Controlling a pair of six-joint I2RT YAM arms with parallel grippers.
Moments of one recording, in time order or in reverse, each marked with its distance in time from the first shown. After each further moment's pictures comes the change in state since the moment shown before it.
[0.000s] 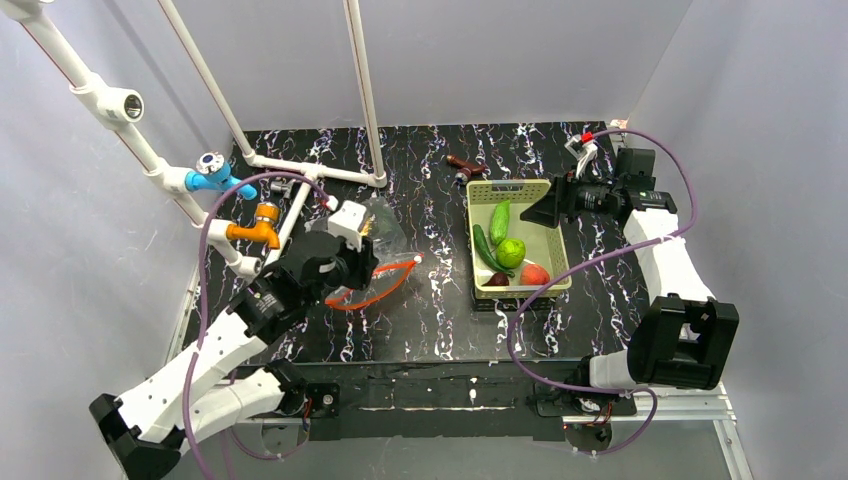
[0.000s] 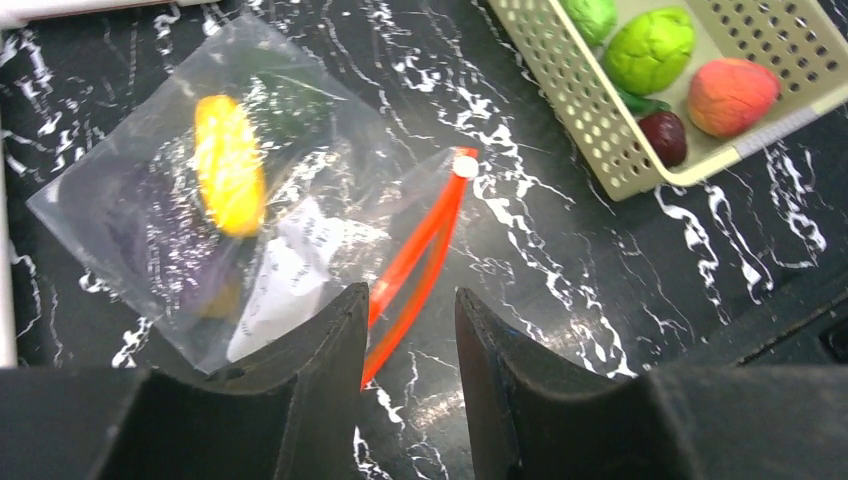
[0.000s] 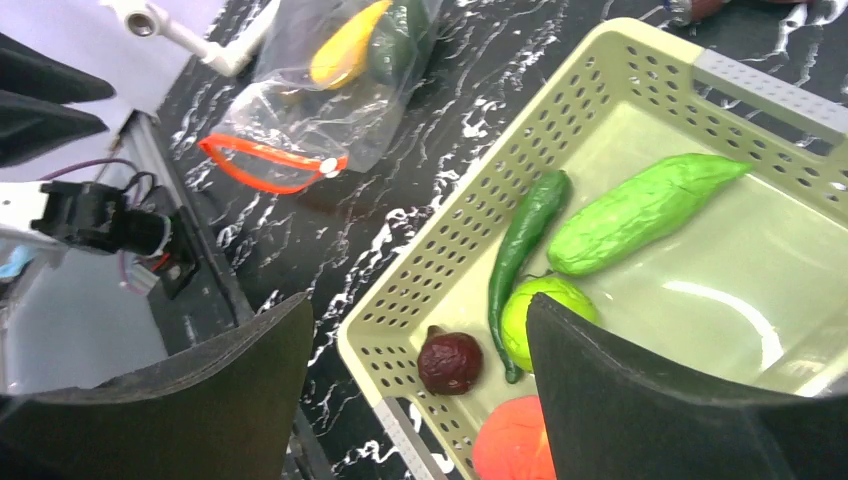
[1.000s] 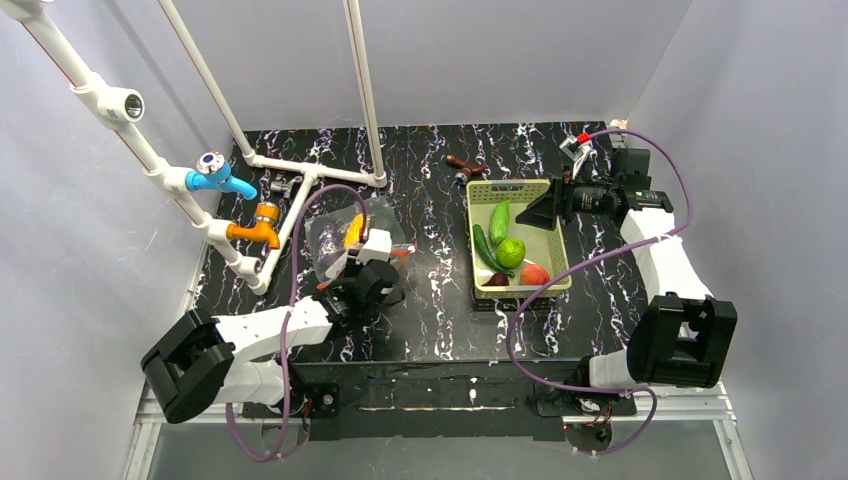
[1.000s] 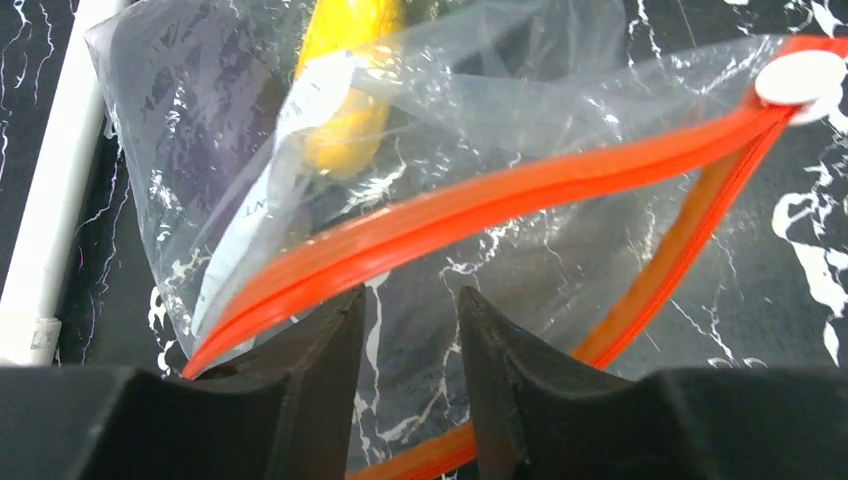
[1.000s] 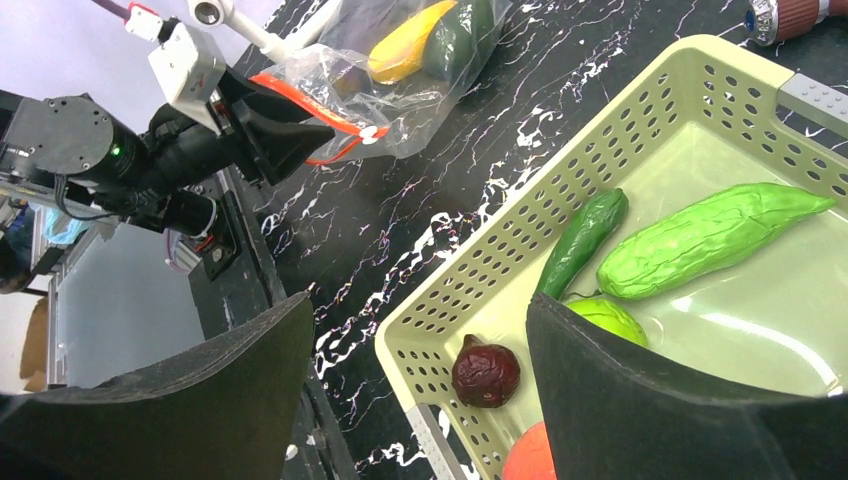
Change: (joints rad) left arm -0.196 0.404 -0.336 0.496 -0.611 -0.082; right arm 0.021 0.009 0.002 -0.002 -0.079 -0.005
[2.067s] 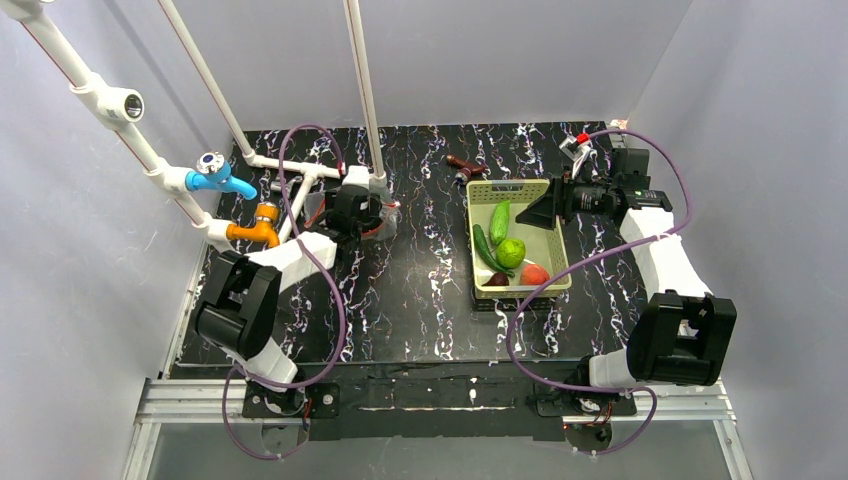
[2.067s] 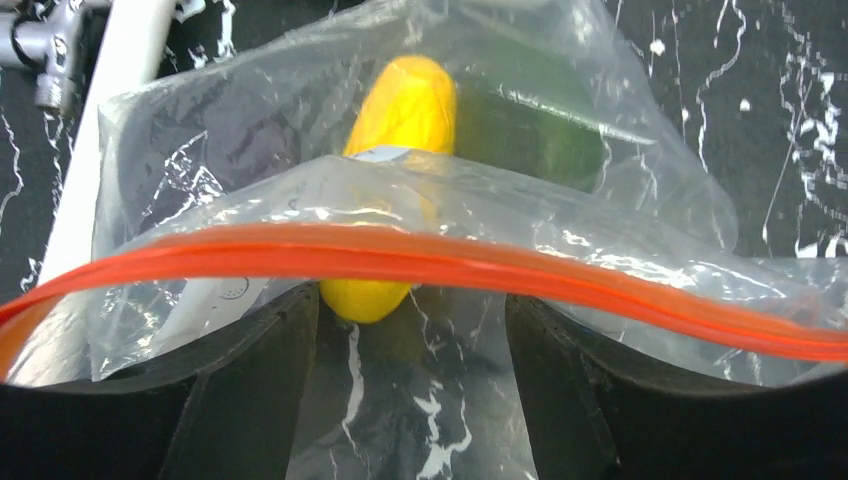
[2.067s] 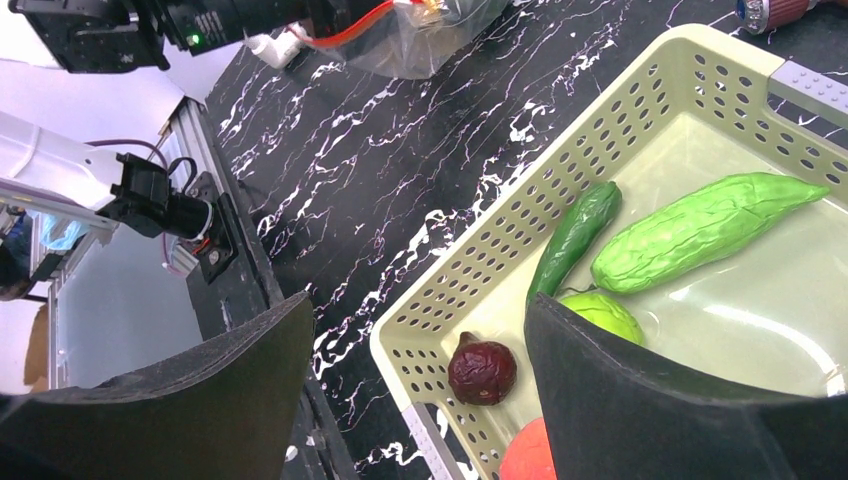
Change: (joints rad) left arm 0.489 0.385 0.345 0.132 0.397 0.153; right arm 0.001 0.010 0.000 0.001 0.016 0.008
